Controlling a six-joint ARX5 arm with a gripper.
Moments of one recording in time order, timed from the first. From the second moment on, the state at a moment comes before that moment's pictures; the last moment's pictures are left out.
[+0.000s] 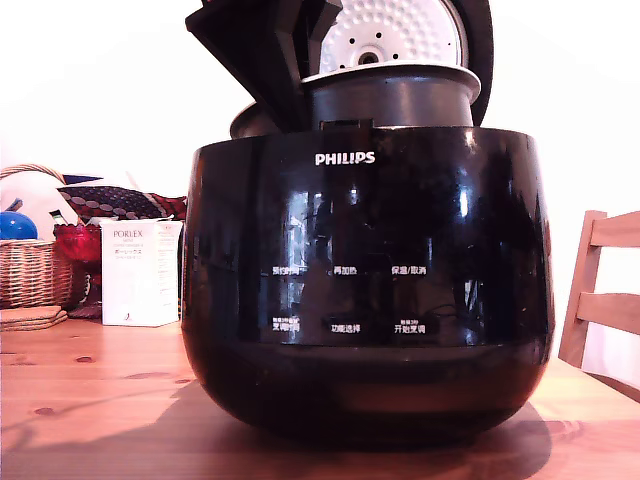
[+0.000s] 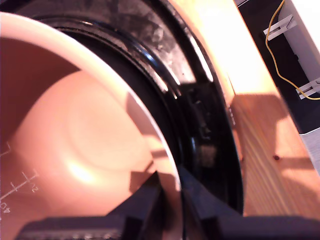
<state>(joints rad) -0.92 1.67 1.61 -1.17 0.06 1.14</state>
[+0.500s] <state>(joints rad) -0.92 1.67 1.61 -1.18 0.07 1.15</state>
